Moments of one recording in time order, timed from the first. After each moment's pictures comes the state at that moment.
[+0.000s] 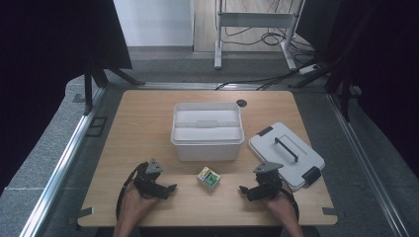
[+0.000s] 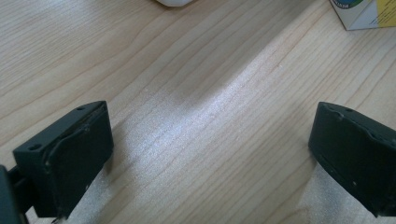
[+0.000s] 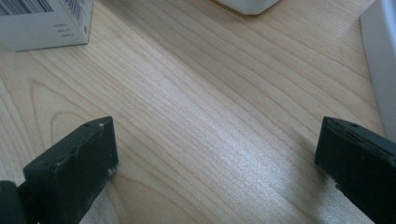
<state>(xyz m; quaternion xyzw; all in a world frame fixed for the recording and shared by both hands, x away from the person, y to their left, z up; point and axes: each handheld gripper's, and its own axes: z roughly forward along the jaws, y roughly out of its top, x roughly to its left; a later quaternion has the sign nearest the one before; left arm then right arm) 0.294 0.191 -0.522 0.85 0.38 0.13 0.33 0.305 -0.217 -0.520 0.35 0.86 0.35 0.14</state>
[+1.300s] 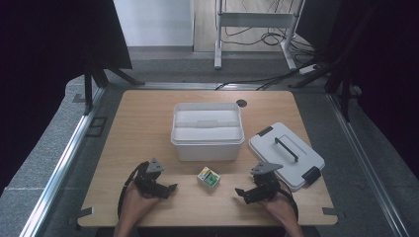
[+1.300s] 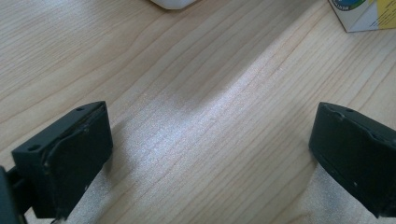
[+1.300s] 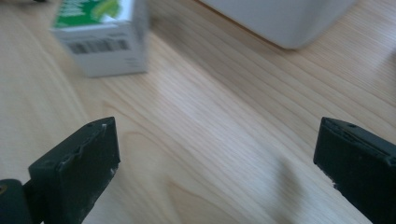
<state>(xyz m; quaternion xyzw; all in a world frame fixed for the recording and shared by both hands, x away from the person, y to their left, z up) 0.295 0.190 -0.522 0.86 0.38 0.12 0.33 0.293 -0.203 -0.502 0.32 0.86 0.38 0.11</state>
